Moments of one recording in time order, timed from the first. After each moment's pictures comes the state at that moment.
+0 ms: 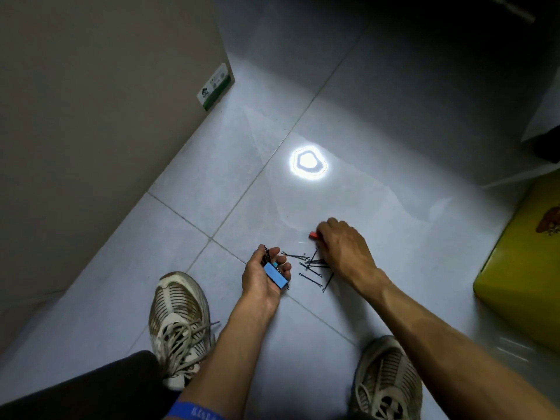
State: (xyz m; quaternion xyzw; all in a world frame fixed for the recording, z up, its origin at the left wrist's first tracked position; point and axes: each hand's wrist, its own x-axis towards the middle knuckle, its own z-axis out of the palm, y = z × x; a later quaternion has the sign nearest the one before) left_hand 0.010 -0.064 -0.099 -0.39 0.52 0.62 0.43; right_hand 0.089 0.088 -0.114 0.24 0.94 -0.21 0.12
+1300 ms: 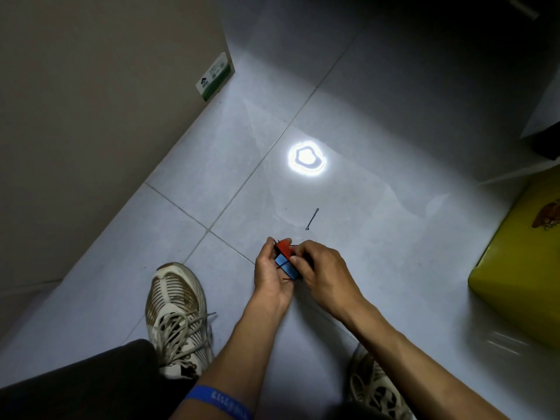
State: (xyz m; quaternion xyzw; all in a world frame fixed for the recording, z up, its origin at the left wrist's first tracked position) left_hand 0.031 -0.054 -0.108 -0.37 0.48 0.66 0.44; right_hand 0.106 0.028 -0.065 0.30 0.82 -0.48 0.07
